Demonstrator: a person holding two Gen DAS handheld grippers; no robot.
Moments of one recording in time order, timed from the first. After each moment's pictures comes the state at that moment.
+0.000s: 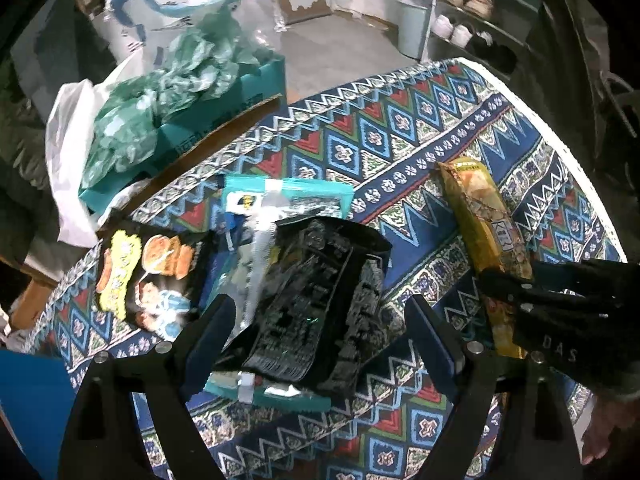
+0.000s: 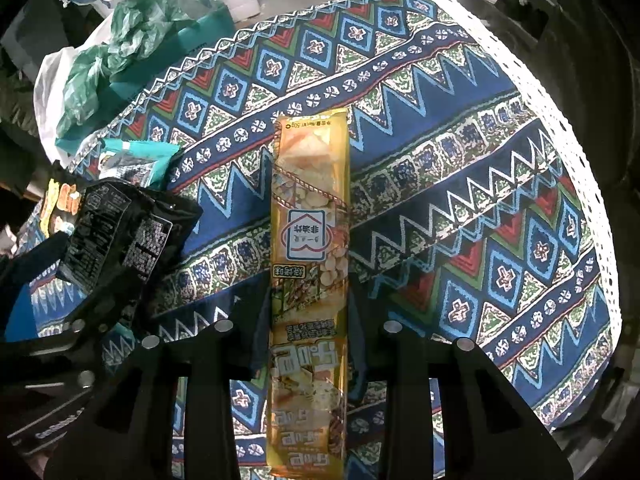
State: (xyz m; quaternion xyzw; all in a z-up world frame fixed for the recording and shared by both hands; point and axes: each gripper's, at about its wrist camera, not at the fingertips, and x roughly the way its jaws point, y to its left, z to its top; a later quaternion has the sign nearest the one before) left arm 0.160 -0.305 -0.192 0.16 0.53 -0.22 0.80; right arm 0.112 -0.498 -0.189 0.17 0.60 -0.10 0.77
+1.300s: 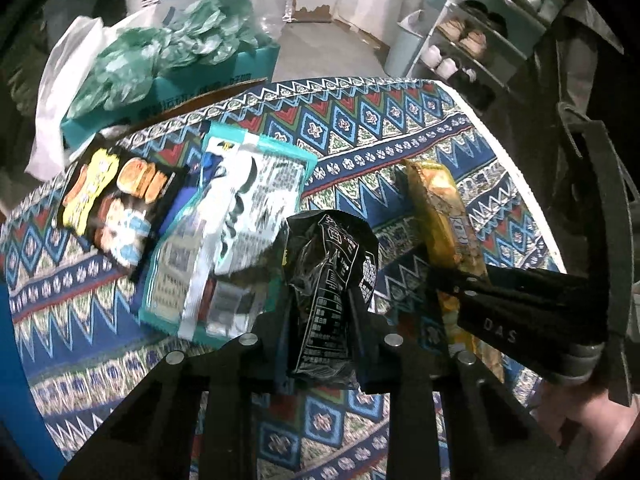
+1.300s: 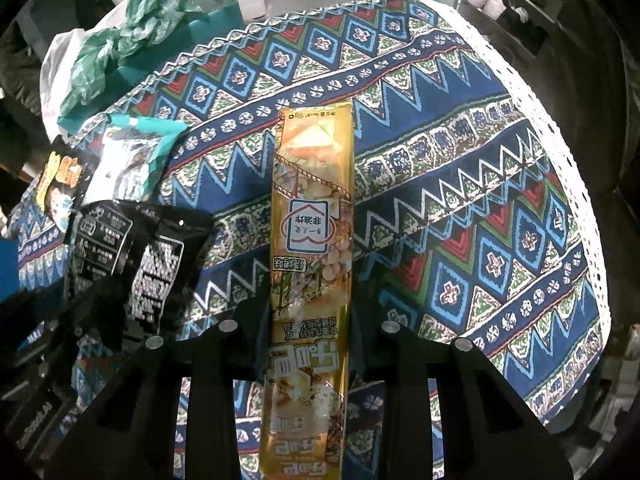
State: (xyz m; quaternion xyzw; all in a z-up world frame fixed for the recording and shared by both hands) left arm 0.123 -0.275 -0.187 0.03 0.55 -0.25 0.80; right arm 0.082 -0.432 -0.196 0.13 0.59 -0.10 0.79
